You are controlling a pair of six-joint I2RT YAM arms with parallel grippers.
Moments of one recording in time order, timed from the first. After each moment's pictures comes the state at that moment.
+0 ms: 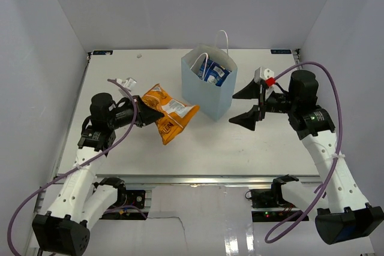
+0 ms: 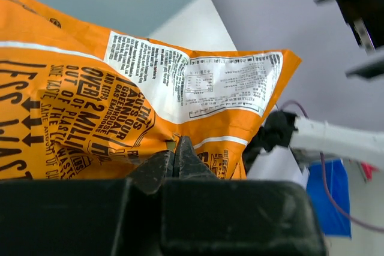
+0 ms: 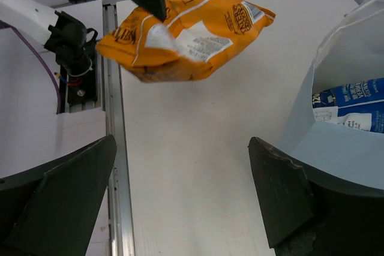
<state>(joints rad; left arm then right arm) -0.15 0.84 0.76 -0.21 0.78 -0.56 0.24 0.96 1.10 -0.48 -1.15 -0.34</state>
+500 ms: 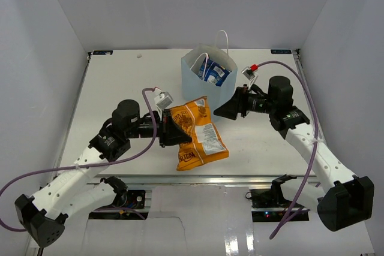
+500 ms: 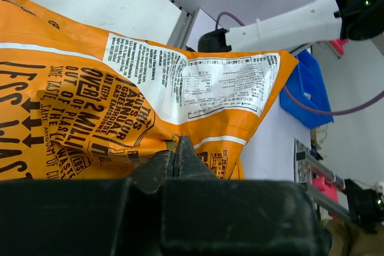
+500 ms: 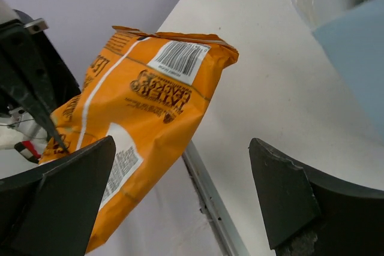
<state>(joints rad) -0.63 0.84 0.81 -0.17 0.78 -0.49 0.33 1.08 0.92 -0.09 -0.91 0.49</state>
